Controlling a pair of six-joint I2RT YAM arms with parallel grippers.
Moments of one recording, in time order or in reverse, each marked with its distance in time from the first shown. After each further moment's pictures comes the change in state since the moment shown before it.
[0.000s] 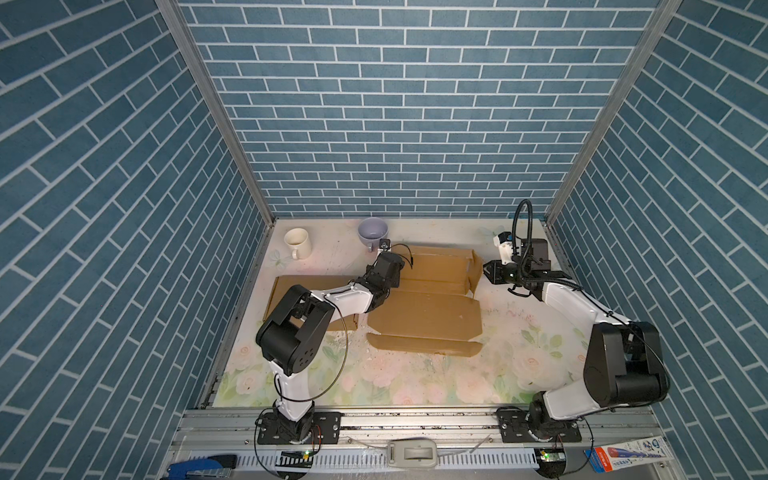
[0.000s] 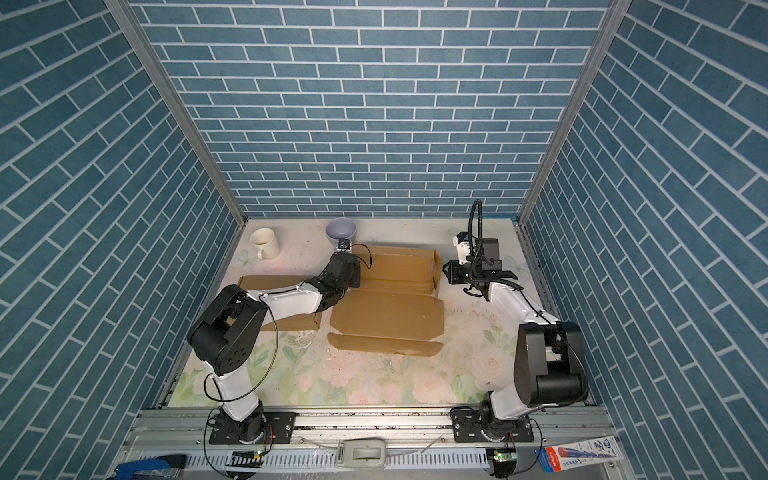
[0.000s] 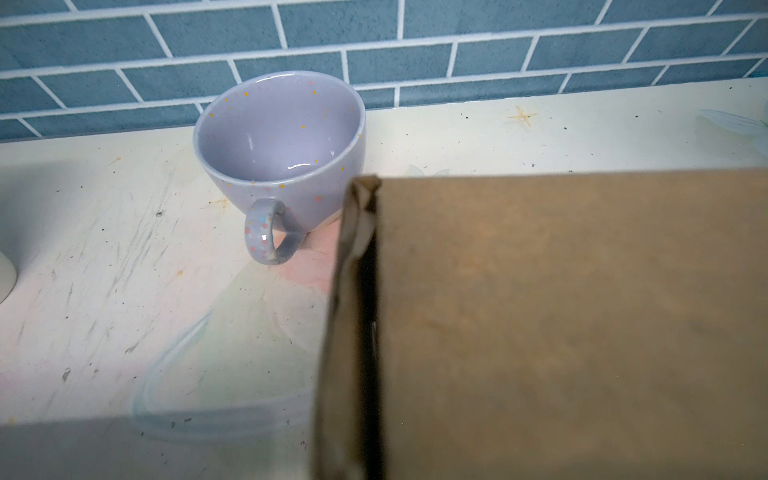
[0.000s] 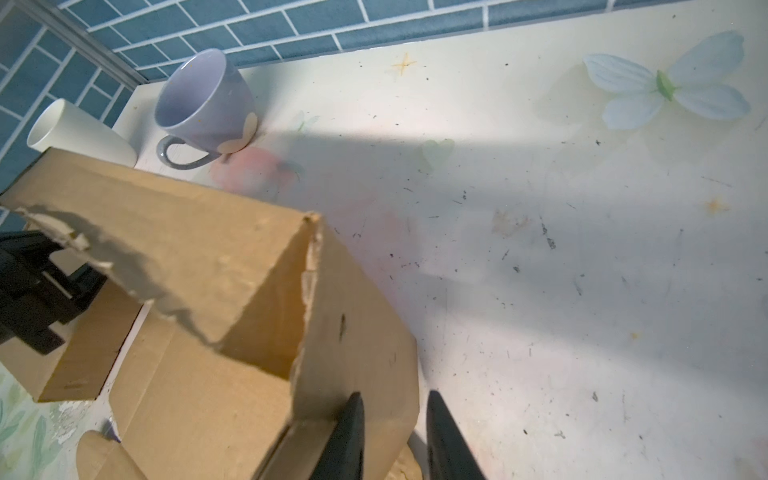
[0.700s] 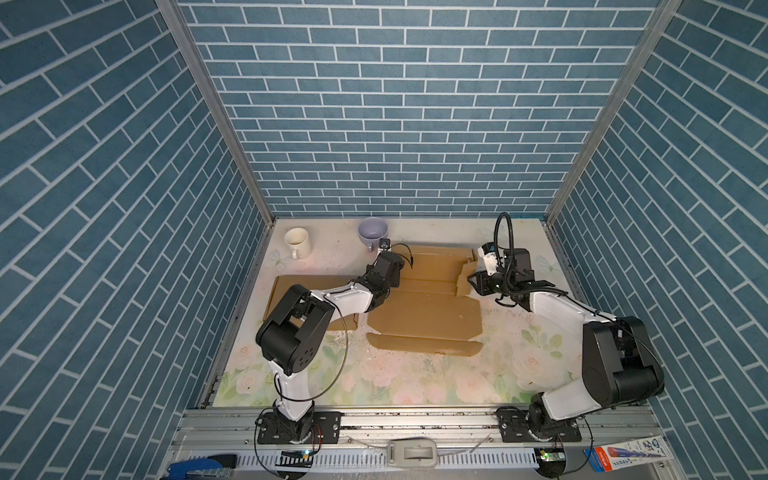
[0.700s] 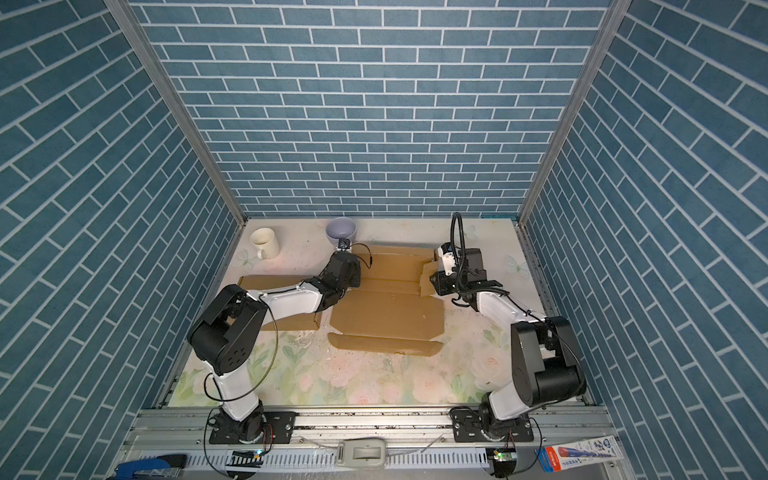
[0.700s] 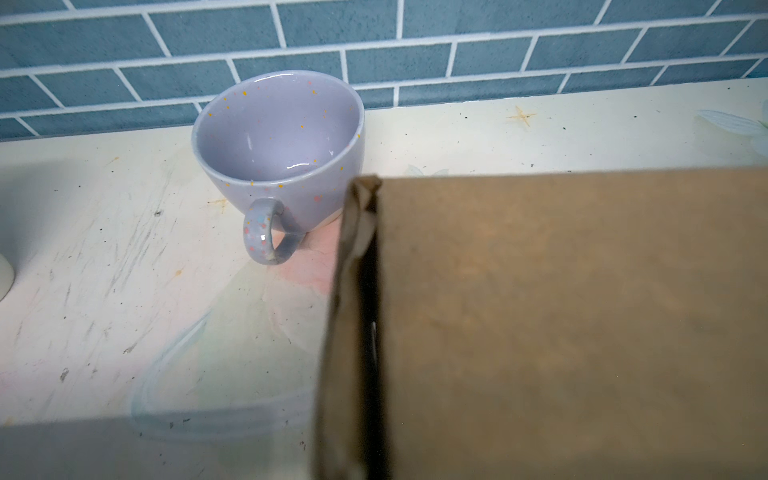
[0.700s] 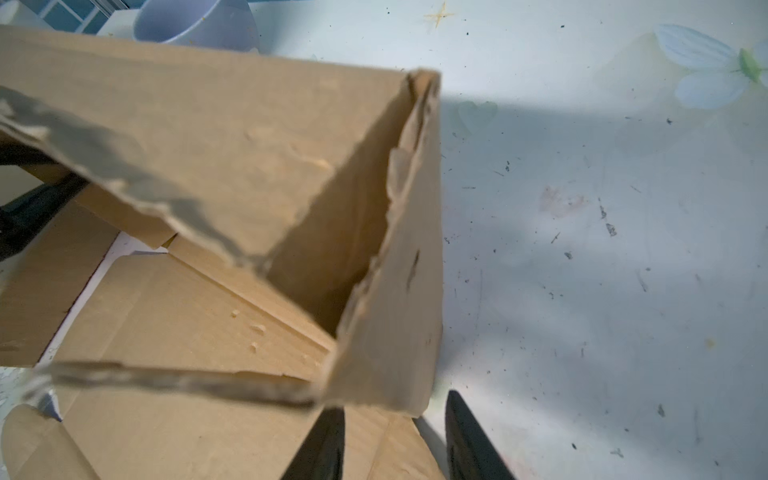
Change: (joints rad) left arm 0.001 0.000 0.002 -0.002 0.004 -0.002; right arm 0.104 0.060 -0.102 0.164 0.107 -0.039
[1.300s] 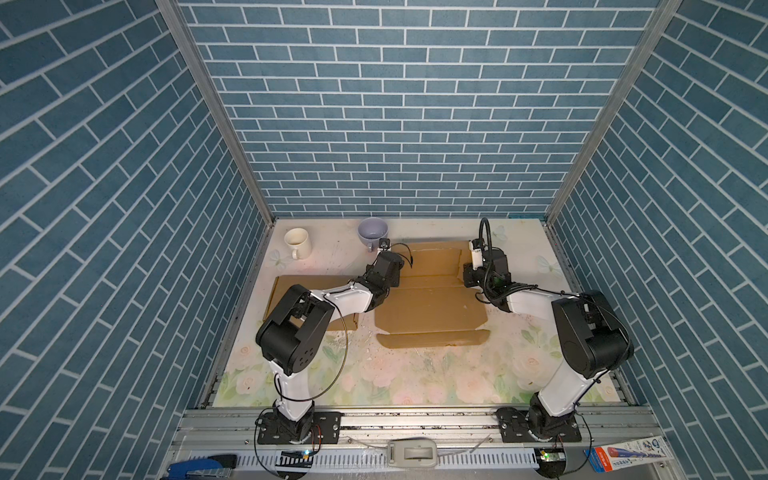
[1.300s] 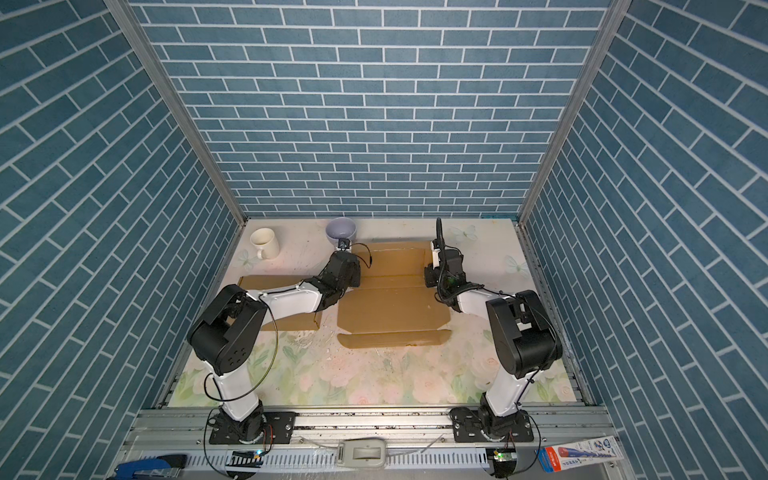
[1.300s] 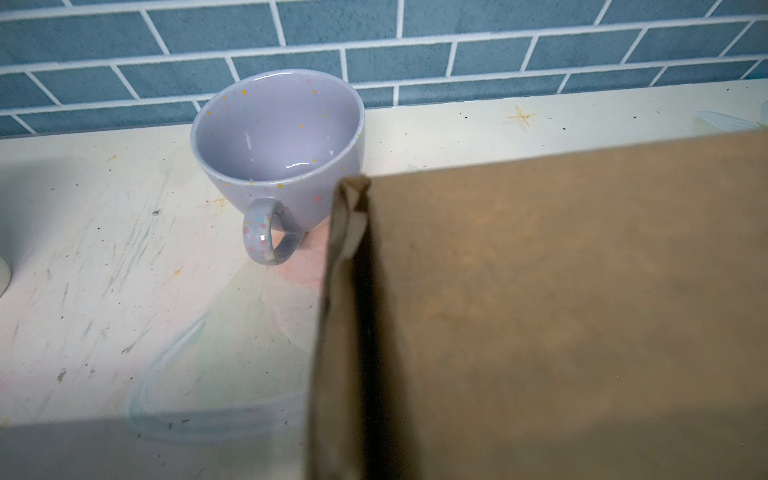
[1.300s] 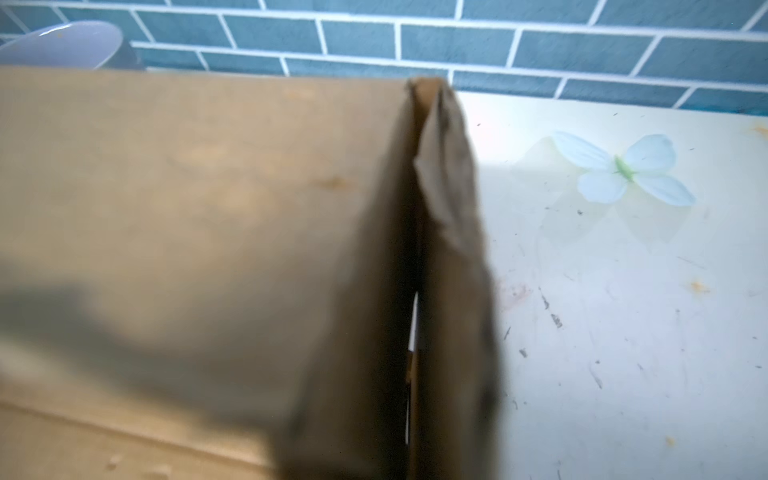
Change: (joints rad) left arm 0.001 0.000 0.003 -0.005 0.007 -0.001; right arm 0.122 0.194 0.000 0.404 0.395 0.068
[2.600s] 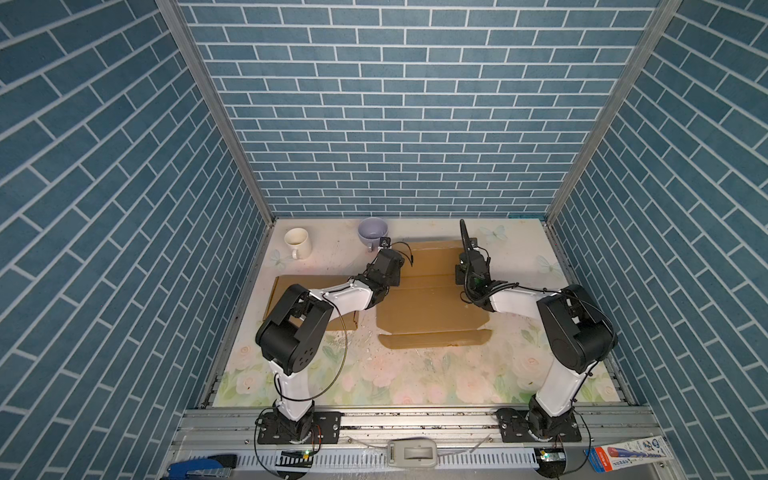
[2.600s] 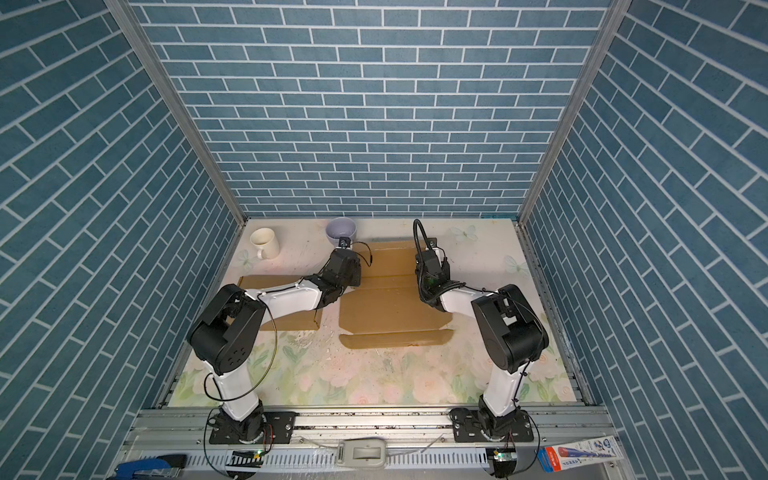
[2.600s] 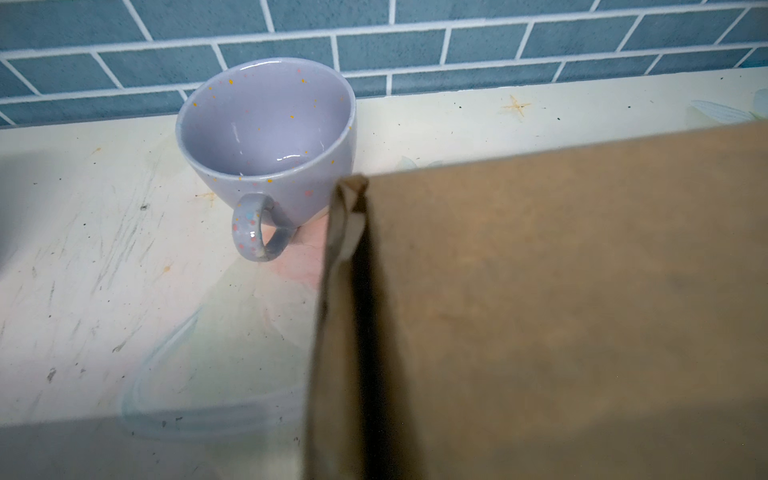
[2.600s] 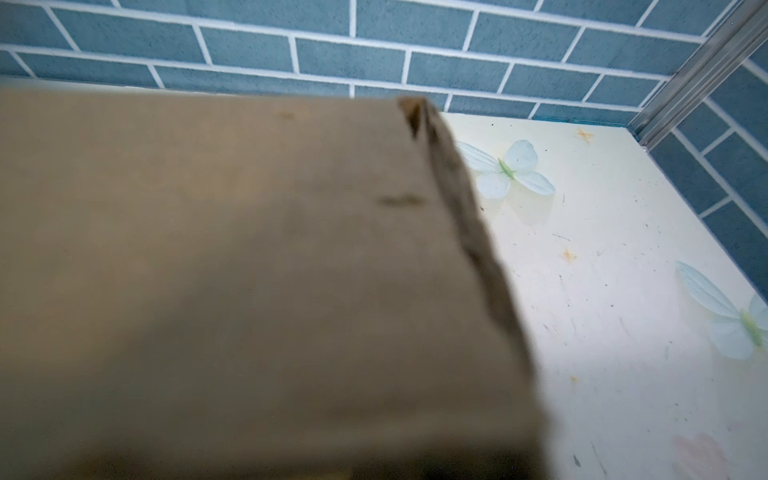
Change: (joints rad) left arm 0.004 -0.010 0.043 -0.098 0.043 -0.013; right arm 0.129 0.021 0.083 -0.145 0.404 0.090
